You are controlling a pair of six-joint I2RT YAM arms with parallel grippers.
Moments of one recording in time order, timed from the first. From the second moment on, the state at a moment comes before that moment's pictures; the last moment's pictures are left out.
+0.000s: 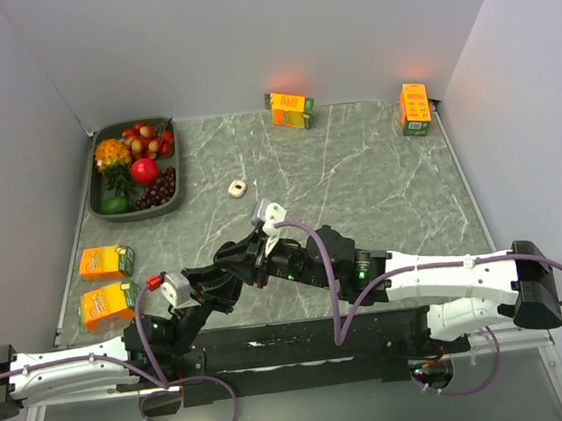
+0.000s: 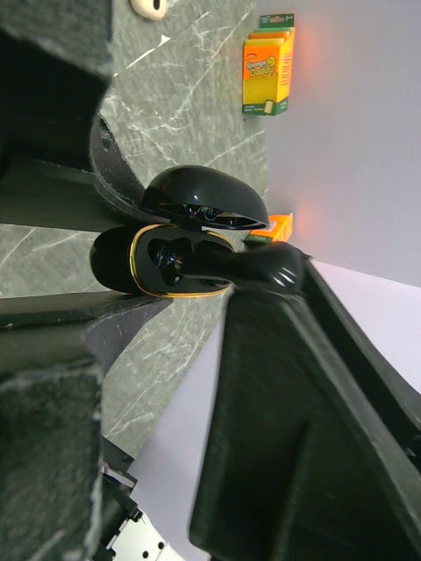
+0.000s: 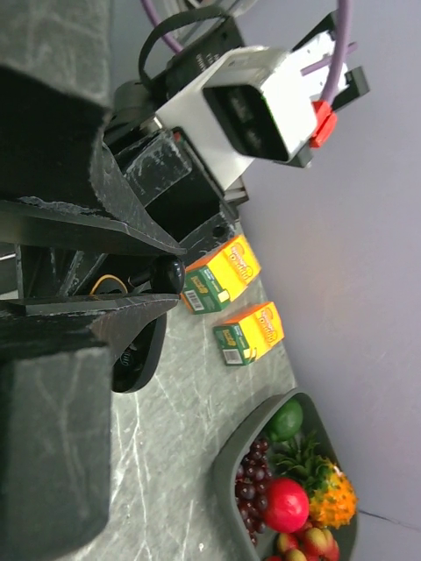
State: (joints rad) left arm -1.38 0.44 0.08 0.84 -0.59 -0.03; right arm 1.30 1.21 0.93 0.37 0.09 0.16
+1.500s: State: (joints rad) left arm -1.38 0.39 0.09 0.79 -0.58 -0.04; right arm 1.37 1.24 0.93 0.37 0.24 0.10
